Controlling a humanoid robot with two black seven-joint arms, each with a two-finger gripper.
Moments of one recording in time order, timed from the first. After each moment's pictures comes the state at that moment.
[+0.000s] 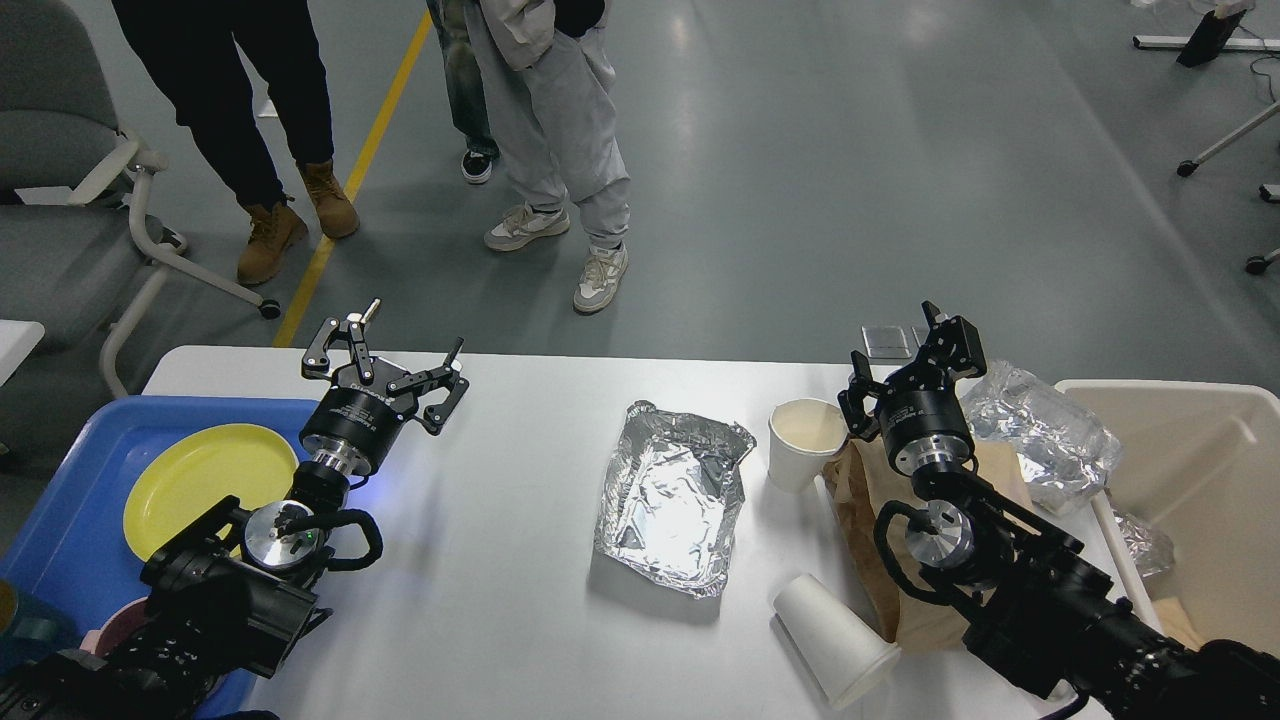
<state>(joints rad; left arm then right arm) -0.64 0.05 -1.12 -0.32 -0.18 -0.72 -0.01 0.59 -0.10 0.67 0.63 0.03 0.05 0.59</state>
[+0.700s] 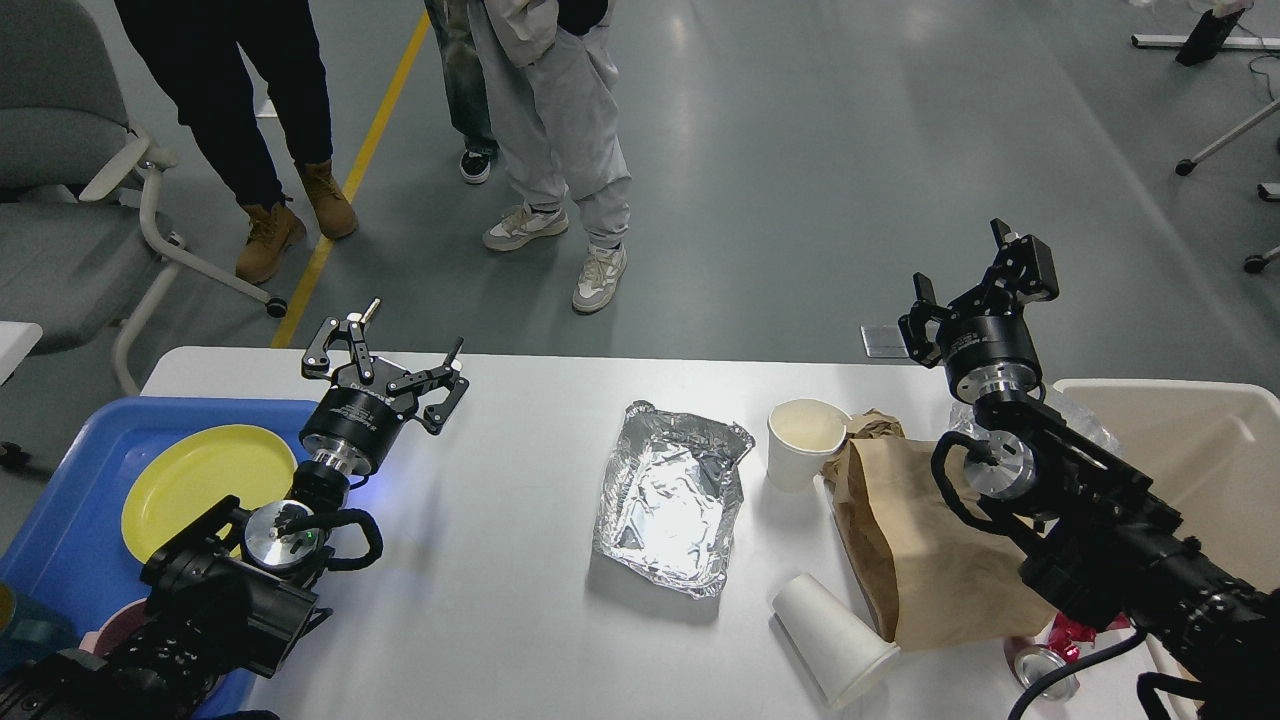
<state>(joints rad) -0.64 0.05 -1.12 -0.32 -0.19 -0.72 -0.01 0.69 -0.23 0.68 0.63 0.03 0.05 0.58</state>
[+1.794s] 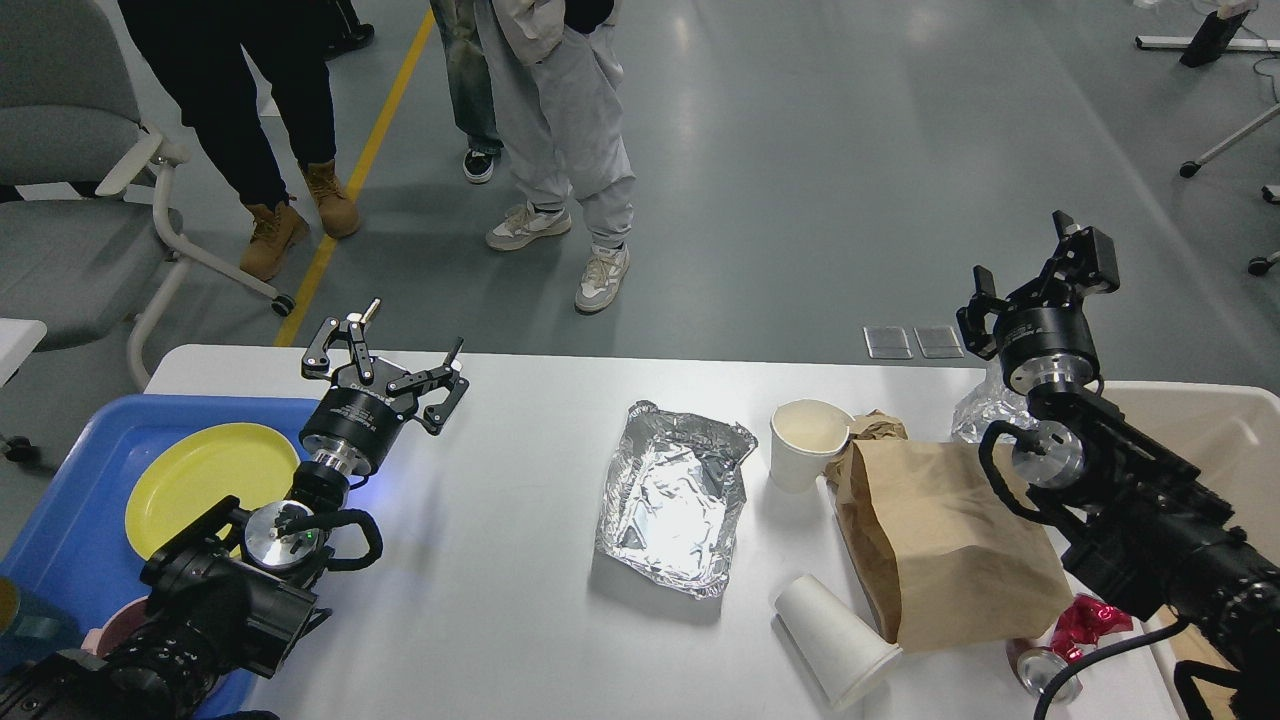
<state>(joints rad) -0.63 0.05 -1.12 -0.32 -0.19 -0.72 -0.01 0.72 -0.29 0.69 0.56 0.03 0.06 0.59</state>
